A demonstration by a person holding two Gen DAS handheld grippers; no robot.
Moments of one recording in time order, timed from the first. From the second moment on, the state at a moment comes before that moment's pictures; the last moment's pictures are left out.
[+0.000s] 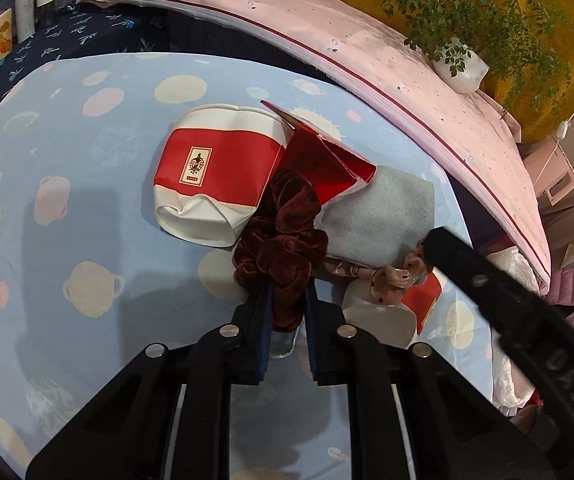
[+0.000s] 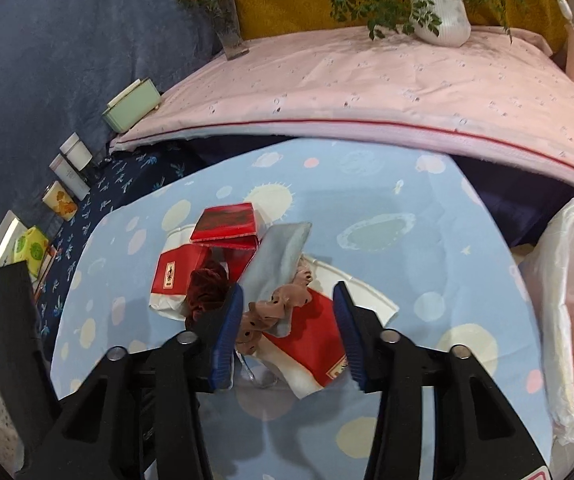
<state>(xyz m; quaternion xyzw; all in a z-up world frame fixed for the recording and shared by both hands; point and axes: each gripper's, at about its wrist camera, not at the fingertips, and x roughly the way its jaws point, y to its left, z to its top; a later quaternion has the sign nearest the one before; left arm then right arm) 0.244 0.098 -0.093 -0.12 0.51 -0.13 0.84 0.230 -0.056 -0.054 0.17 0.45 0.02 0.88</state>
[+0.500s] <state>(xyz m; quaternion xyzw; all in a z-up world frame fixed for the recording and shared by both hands) 0.210 0.100 -0.087 -0.13 0.51 -0.12 0.84 0.184 -0.055 -0.048 0.18 0.44 0.05 0.88</state>
